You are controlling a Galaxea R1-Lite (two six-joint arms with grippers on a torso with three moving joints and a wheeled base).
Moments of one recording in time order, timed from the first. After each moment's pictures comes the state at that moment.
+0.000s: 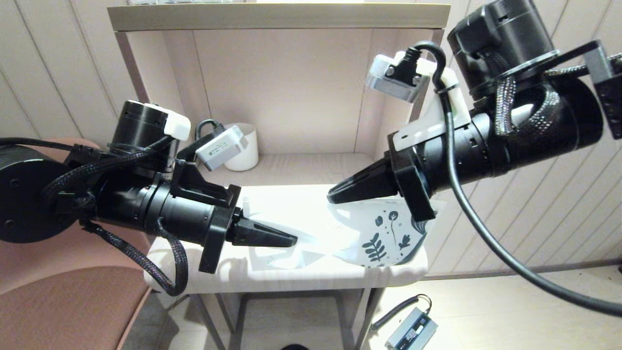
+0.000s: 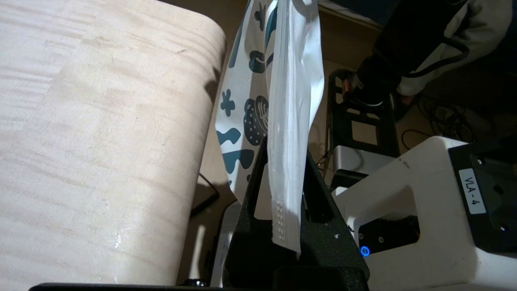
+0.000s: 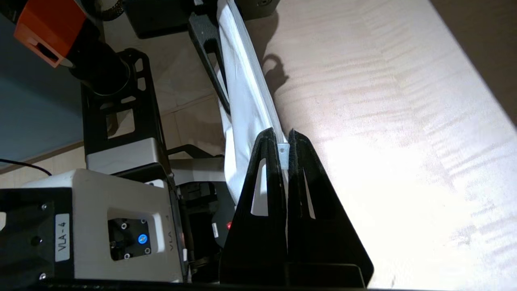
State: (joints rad) left arm -0.50 1.64 -1.13 0.09 -0.97 0.32; right arm 0.62 1.68 -1.69 0.56 0.59 -0.30
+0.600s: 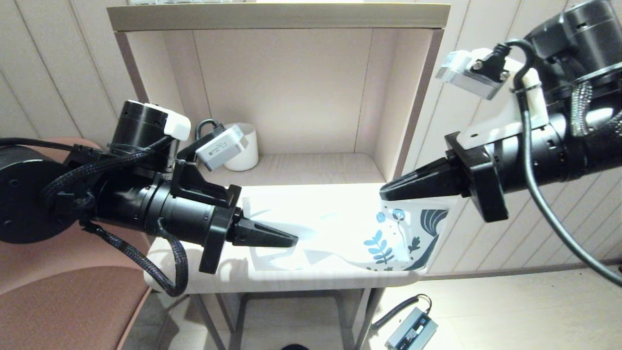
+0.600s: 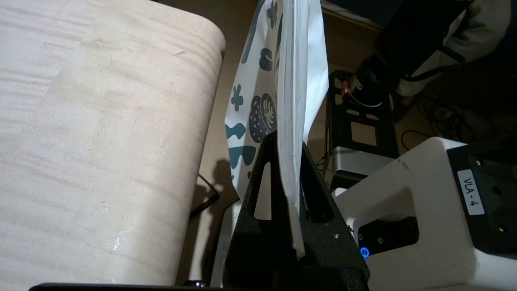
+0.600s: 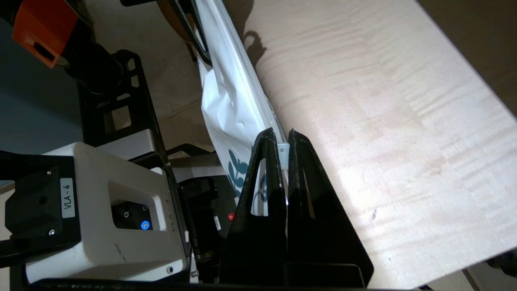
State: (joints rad) left arm -0.50 1.64 -1.13 0.08 -0.97 0.32; right arm 0.44 1.55 -1.54 0.55 0.68 -0.33
